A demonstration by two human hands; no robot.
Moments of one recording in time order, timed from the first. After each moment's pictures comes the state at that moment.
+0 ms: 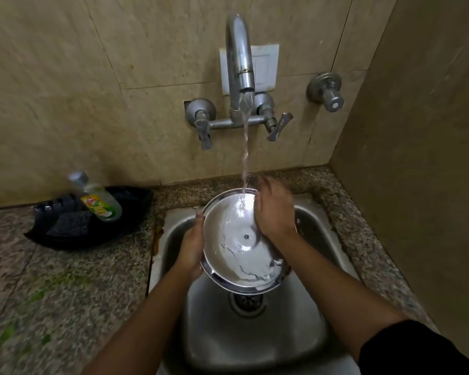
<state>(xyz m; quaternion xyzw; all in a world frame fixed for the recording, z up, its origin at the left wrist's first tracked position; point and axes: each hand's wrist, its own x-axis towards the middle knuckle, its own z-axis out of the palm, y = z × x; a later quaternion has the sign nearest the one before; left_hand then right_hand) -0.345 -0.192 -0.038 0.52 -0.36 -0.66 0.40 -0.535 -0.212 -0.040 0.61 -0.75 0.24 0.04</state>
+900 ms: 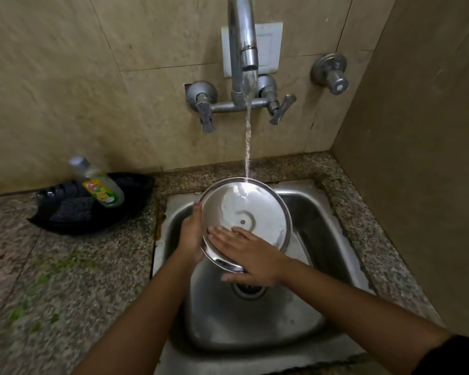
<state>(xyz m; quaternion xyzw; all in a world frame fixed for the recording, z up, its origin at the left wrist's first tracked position) -0.341 -0.193 -0.043 0.58 -0.31 -0.63 0.40 -0.497 -0.125 -0.063 0.90 -0.41 0.08 -0.11</state>
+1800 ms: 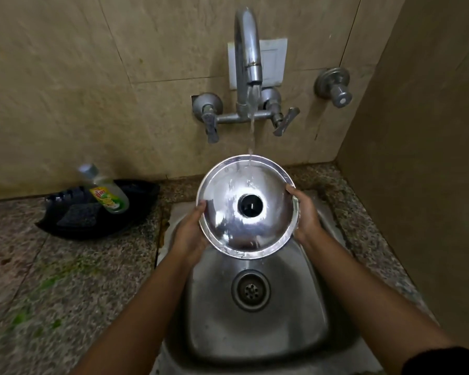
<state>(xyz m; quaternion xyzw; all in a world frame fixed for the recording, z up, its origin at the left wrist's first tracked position) -0.337 -0.197 -0.015 0.44 -0.24 -0.73 0.46 -0.562 -0.182 -0.019 0.13 -0.46 0.61 -0.63</state>
